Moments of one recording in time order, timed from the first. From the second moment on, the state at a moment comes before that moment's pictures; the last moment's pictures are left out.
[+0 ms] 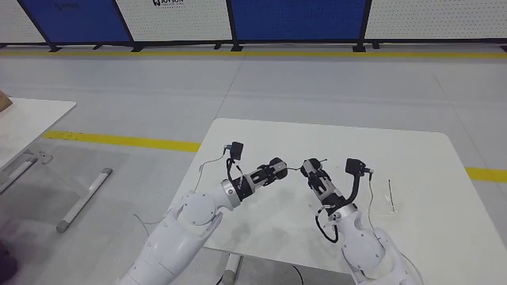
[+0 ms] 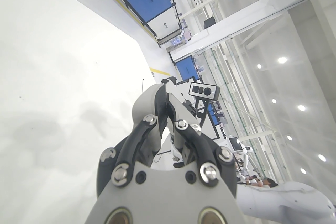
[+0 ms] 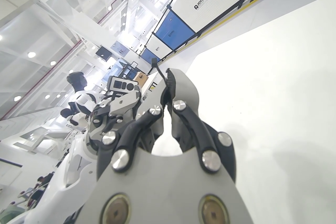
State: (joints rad) left arm 1.40 -1.13 -1.21 -1.61 -0.14 -0.24 -0.46; right arm -1.35 -1.37 1.02 -1.56 -0.40 -0.13 0.06
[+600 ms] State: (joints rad) left arm 1.40 -1.13 -1.20 -1.62 -0.12 -0.21 -0.46; right arm -1.36 -1.37 1.02 -1.56 -0.42 -0.12 0.05
